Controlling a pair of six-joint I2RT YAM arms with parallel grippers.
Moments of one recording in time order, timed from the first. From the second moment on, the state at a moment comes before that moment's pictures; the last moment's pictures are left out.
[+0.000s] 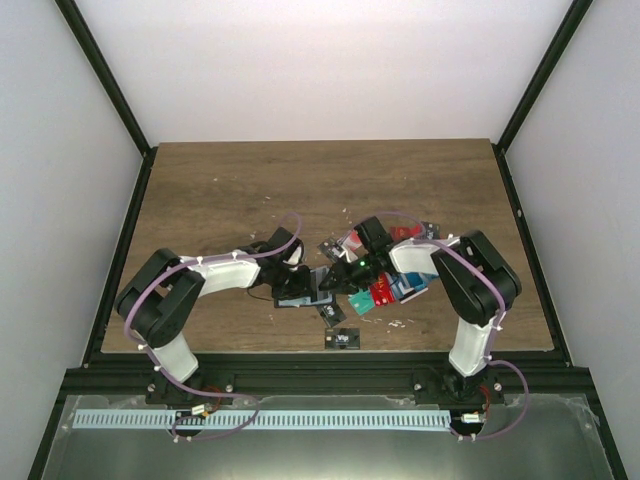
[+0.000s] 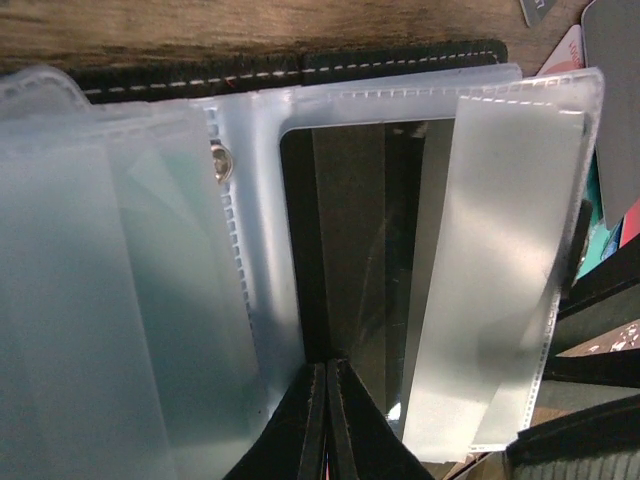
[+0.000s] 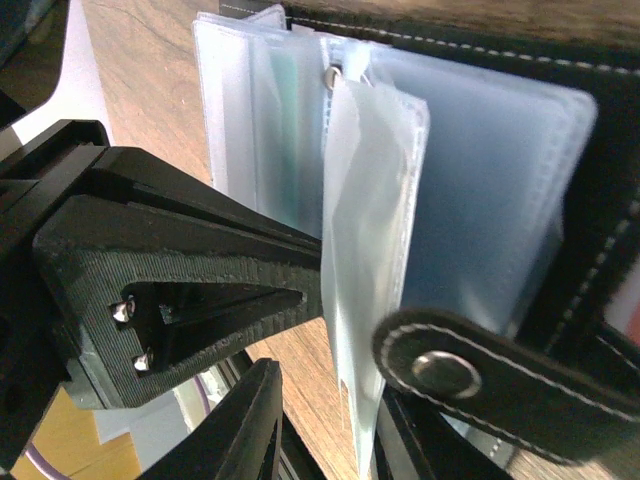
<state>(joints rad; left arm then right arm) -0.67 1.70 0.85 -0.29 0.40 -0.75 0.56 1.82 0.89 -0.17 -0.90 0.57</state>
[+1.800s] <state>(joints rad) -0.85 1.53 0.79 -0.33 0.48 -0.68 0.61 1.17 0.50 -0.44 -0.66 0.73</state>
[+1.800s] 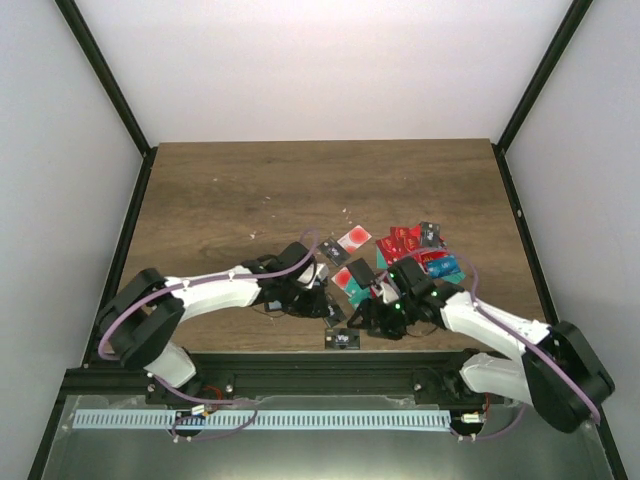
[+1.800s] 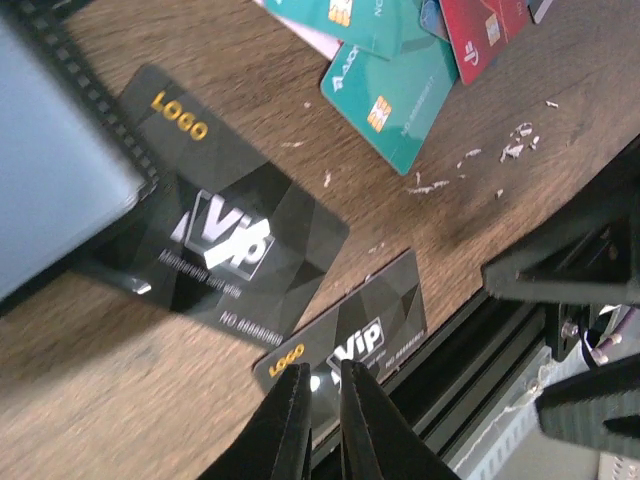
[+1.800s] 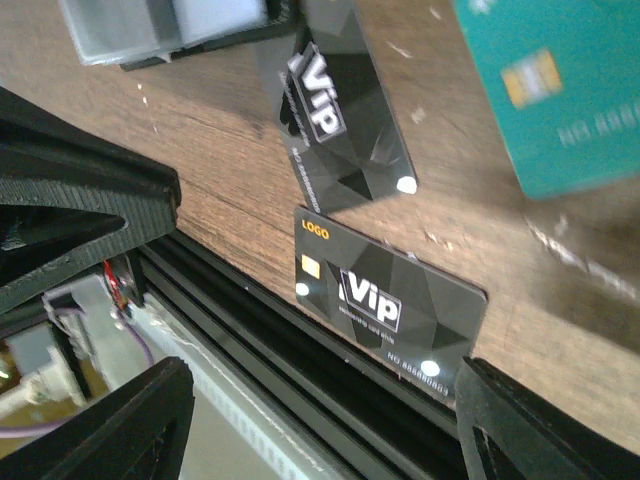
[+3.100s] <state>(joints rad) -0.99 1.85 0.94 -0.15 0.57 -0.63 0.79 0.97 0.02 0.22 -0.62 1.44</state>
